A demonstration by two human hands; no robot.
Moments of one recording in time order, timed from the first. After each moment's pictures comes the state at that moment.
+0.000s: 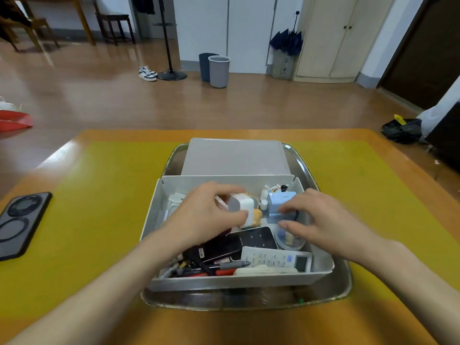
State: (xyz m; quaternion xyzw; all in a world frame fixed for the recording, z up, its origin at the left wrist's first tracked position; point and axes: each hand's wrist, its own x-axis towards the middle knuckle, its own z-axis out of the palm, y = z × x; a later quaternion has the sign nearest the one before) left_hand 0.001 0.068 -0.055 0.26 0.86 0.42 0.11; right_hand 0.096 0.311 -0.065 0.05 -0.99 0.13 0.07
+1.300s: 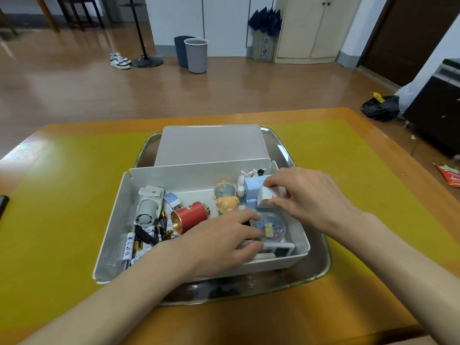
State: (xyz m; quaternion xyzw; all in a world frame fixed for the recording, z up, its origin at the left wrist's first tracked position) left_hand 0.034 0.112 -0.093 0.55 0.81 0.12 0.16; right_hand 0.093 0.330 -0.071 0.05 -0.99 0.04 0.14
